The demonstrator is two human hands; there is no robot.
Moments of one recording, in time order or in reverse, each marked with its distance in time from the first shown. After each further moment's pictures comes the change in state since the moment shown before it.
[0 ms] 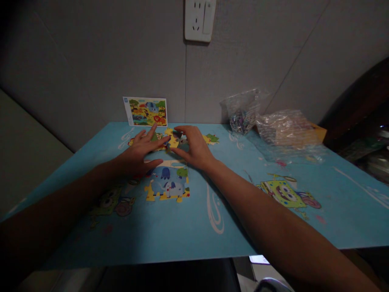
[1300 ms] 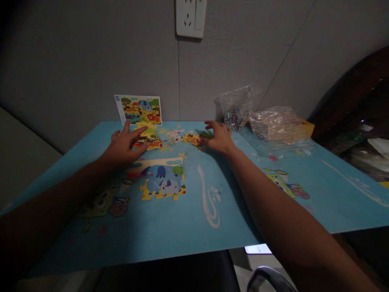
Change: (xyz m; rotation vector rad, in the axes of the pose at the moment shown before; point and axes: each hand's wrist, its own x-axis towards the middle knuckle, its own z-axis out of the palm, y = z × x) left_hand 0.004 -0.011 -0.005 0.028 0.049 -0.503; right_hand -0.019 0.077 -0.049 -0.283 -0.071 0.525
